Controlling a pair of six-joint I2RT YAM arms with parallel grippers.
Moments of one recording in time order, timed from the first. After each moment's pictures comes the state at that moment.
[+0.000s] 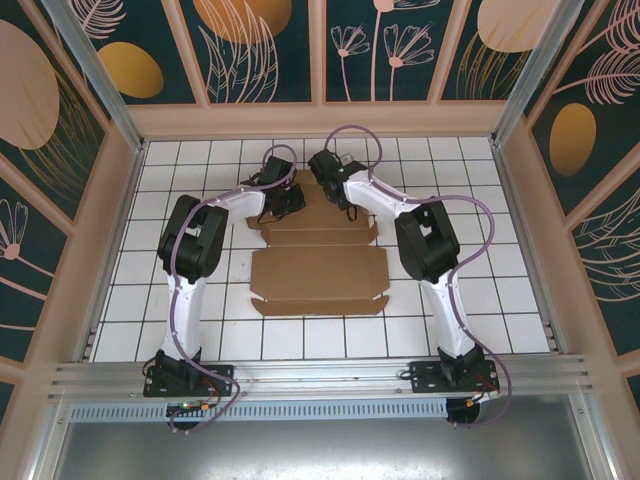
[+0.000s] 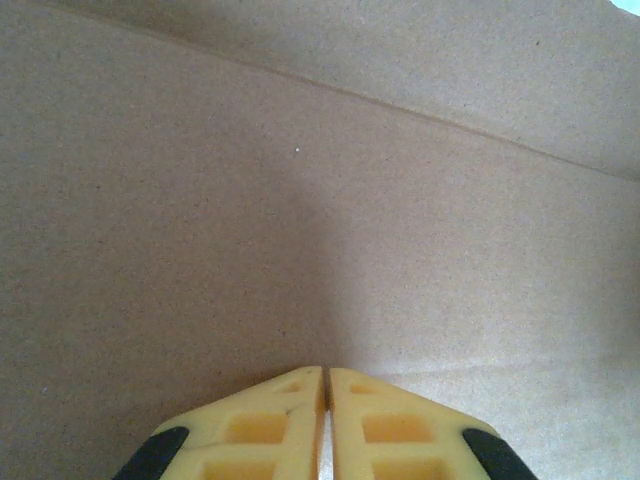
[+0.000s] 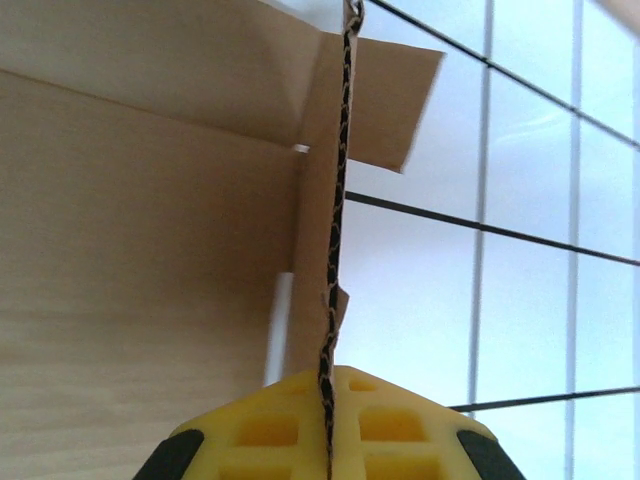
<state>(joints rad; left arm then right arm) -0.41 2.22 1.52 -0.23 0.18 -0.71 0.63 2.26 1.87 -0.84 0.72 0.19</state>
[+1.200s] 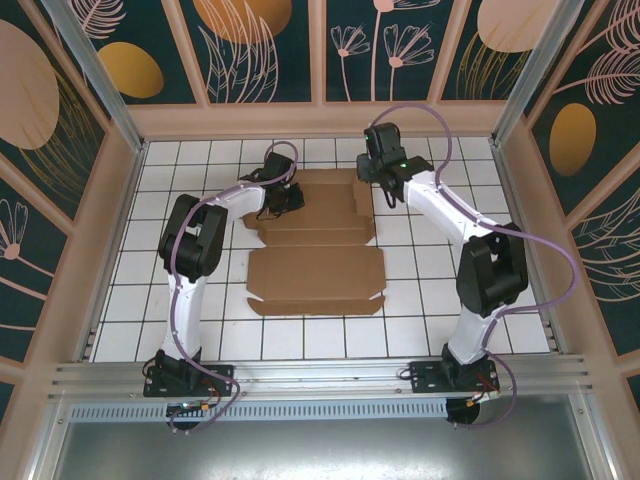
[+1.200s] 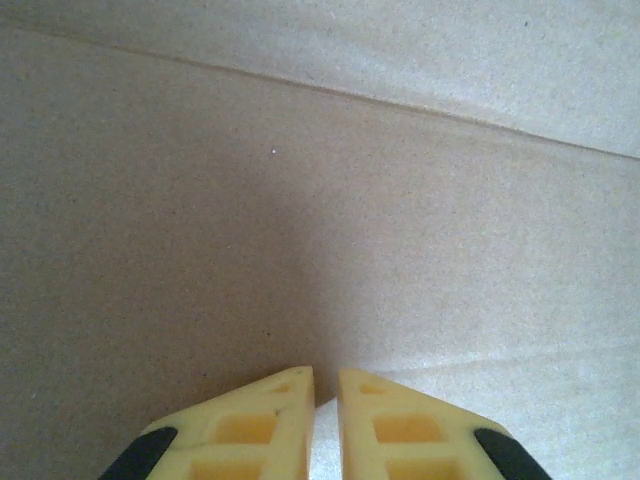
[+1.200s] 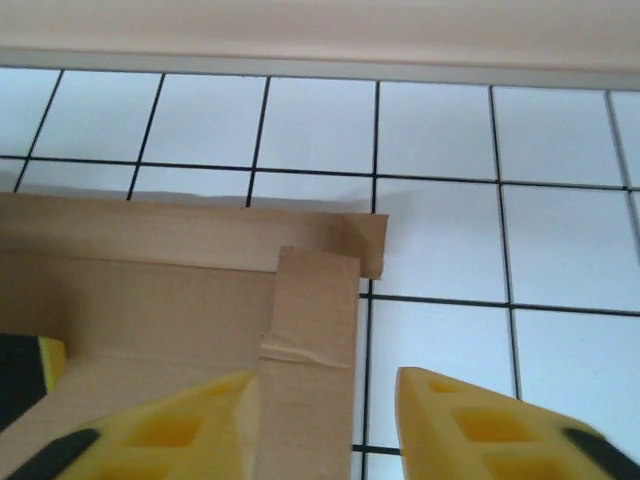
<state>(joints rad) -0.41 2.23 1.58 -0.33 0.16 -0.63 0.47 1.79 1.51 -0.47 0.21 0.24</state>
